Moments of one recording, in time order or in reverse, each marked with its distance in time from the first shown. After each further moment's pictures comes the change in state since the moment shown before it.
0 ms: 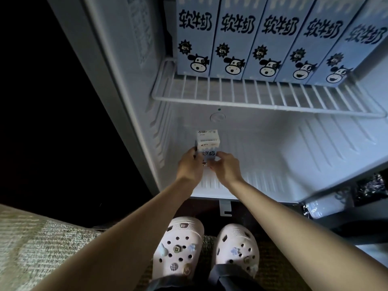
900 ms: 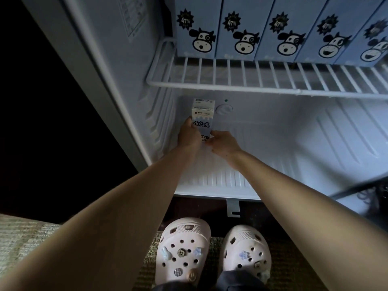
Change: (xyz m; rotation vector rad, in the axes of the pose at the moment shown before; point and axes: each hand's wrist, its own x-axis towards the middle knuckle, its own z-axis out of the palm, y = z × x) left_hand 0.074 0.016 0.002 -0.179 0.082 0.000; right_hand 0.049 -0.025 0.006 0.024 -0.174 0.102
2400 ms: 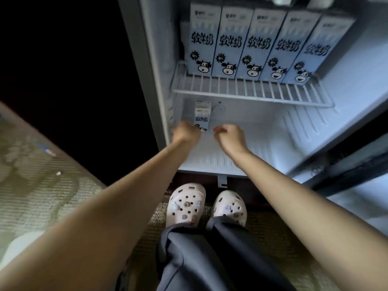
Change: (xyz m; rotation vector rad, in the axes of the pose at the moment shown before) left_hand -0.145 0.064 -0.050 0.373 0.083 -0.073; right_hand -0.143 -0.051 -0.029 -0.096 0.224 -0.100
